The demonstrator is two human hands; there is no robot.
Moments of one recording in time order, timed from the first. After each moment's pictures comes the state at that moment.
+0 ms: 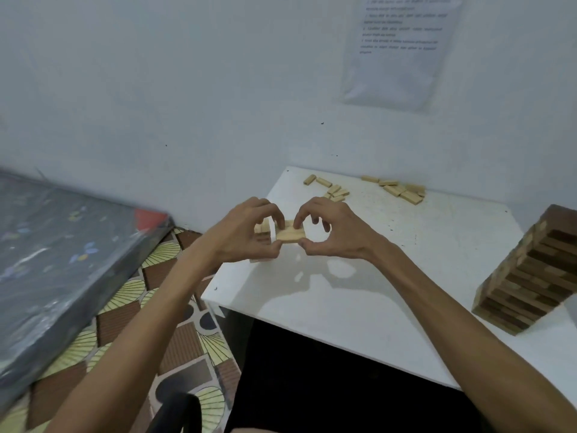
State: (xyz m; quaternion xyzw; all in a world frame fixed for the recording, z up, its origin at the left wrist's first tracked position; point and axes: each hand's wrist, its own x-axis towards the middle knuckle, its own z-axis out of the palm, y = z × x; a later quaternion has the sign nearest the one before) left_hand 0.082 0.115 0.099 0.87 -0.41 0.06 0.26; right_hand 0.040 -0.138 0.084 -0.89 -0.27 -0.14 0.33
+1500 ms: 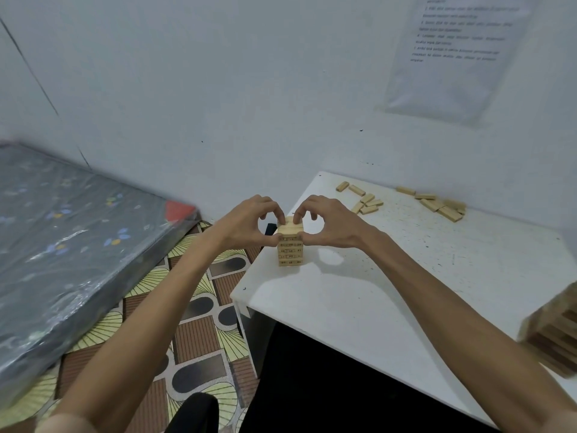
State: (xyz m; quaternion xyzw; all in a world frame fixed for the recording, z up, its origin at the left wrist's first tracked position) left_hand 0.140 0.170 0.075 0.90 -0.35 0.02 0.24; right_hand 0.107 -0.086 0.083 -0.92 -0.27 -0.04 0.28
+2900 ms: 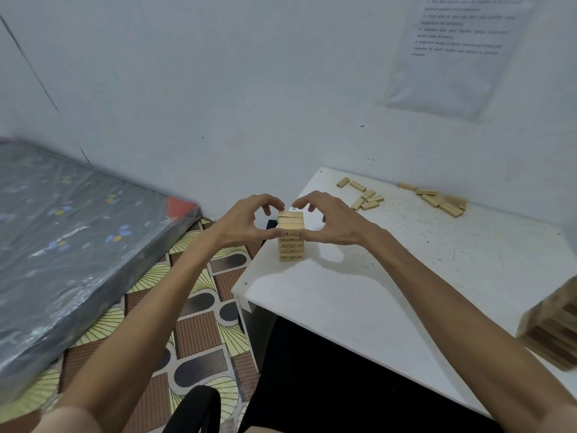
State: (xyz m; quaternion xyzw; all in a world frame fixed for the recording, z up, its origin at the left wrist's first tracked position) left_hand 0.138 0.175 0.065 0.89 -0.33 0.02 0.32; right_hand 0.113 -0.090 0.071 -0.93 -0.25 -0.01 0.29
